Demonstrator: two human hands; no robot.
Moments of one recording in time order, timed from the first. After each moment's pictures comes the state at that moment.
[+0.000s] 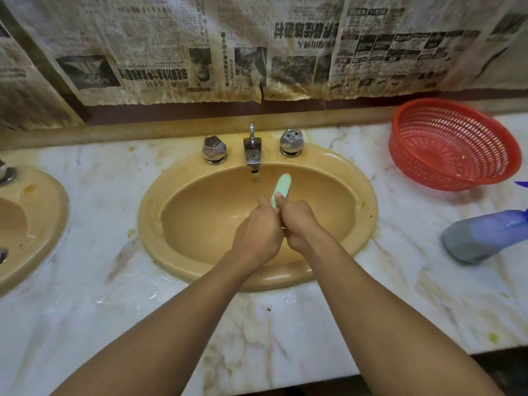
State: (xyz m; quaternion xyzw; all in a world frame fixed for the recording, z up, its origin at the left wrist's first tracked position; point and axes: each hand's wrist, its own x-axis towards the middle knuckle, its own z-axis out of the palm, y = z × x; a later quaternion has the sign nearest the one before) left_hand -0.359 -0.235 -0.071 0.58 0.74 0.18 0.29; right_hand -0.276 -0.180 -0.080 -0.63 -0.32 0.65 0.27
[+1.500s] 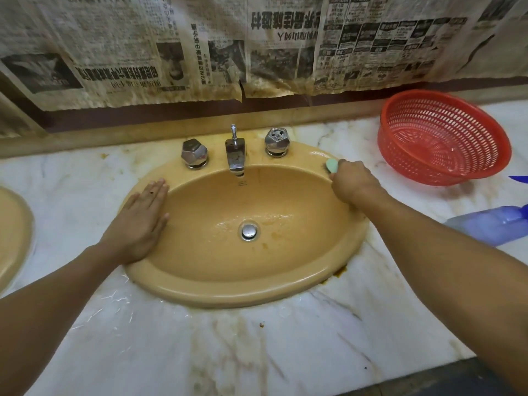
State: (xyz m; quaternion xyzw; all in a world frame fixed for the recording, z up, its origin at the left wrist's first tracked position) left_hand -0.602 -0.216 -0.143 0.74 0.67 0.03 0.08; right_hand -0.154 -0.074 -0.068 -0.73 -0.66 0.16 -0.01
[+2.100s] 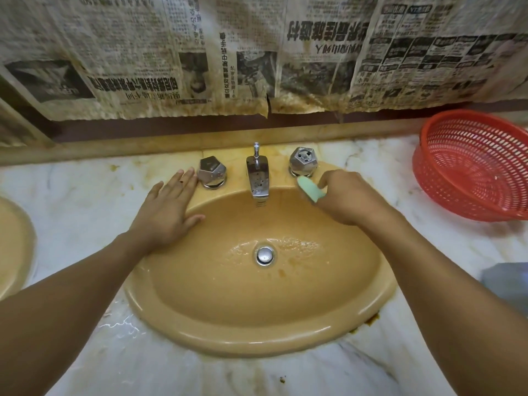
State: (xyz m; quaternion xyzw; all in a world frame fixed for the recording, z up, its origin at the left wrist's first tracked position) left_hand -0.596 -0.133 -0.143 0.74 0.67 -0.01 0.03; right_hand -0.239 -0.075 -0.015 -0.65 -0.73 0.22 -0.02
